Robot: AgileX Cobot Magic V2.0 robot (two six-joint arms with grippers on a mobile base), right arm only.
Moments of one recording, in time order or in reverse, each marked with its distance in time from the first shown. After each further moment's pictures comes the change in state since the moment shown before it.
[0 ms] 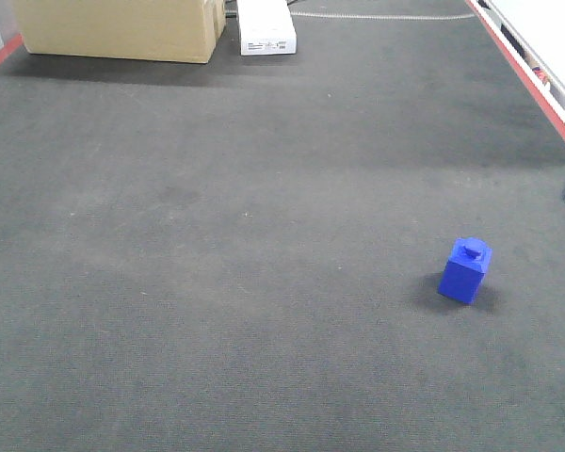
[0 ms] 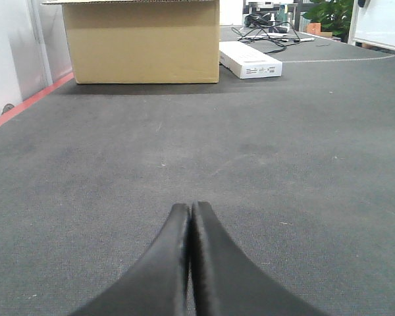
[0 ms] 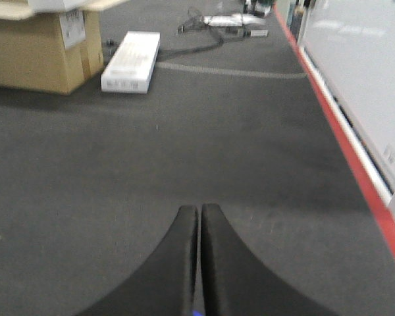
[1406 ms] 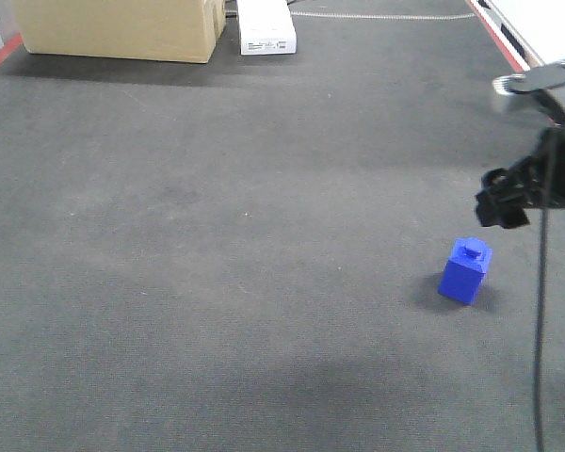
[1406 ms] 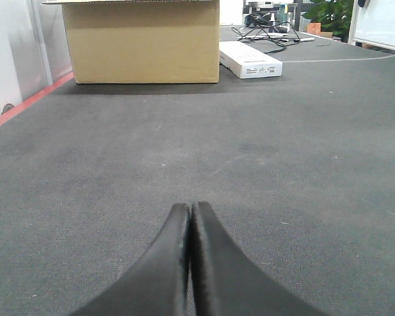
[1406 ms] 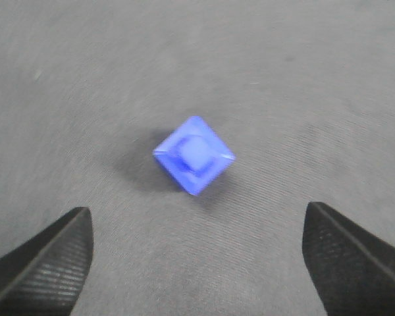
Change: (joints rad) arm 0.000 0.626 -0.609 0.177 0.863 -0.387
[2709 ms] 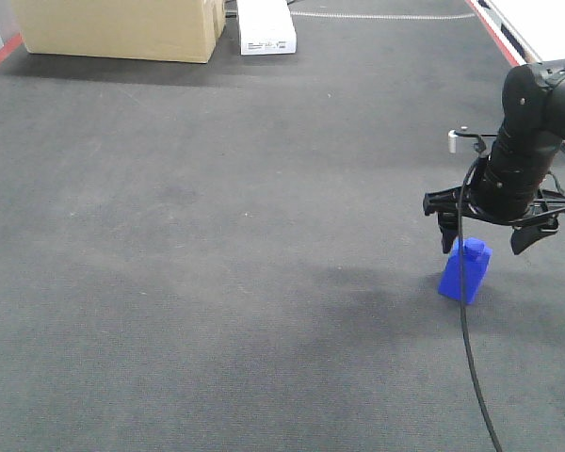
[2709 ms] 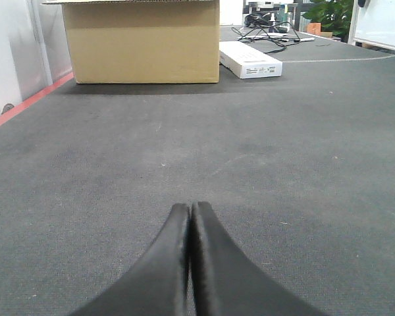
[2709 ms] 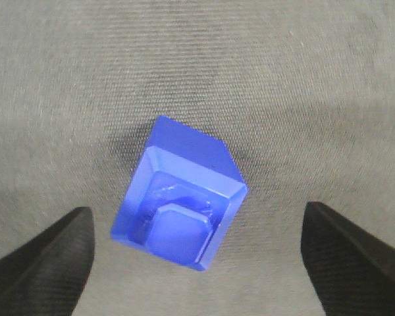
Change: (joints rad) arm 0.000 0.453 -0.262 -0.078 0.186 0.518
